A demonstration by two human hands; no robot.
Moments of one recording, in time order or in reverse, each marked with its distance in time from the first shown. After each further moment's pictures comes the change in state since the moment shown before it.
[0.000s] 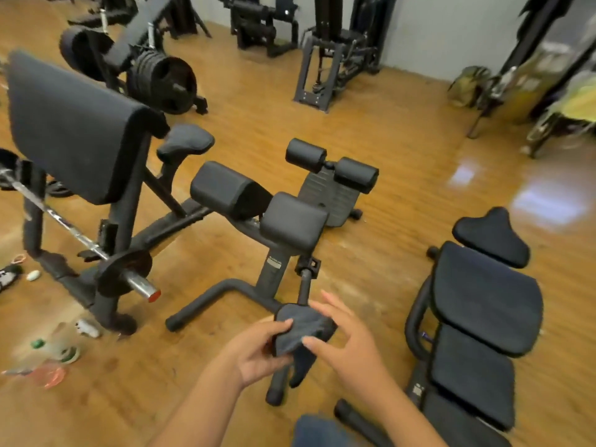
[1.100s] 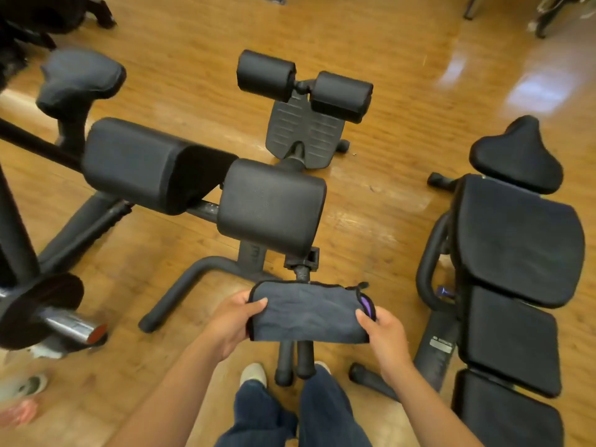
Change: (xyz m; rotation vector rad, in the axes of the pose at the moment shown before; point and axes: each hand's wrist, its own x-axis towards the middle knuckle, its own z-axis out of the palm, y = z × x) left_hand 0.258 0.097 -0.075 0.526 0.141 0.008; right_hand 0.177 0.201 0.008 0.289 0.448 0.657
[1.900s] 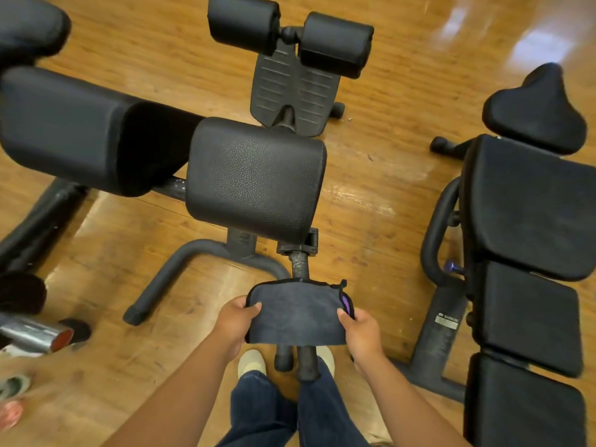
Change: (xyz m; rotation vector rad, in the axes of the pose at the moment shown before) left_hand 0.090 -0.069 -0.006 0.030 0.197 -0.144; right_hand 0.052 0.075 0.061 -0.054 0.030 0.241
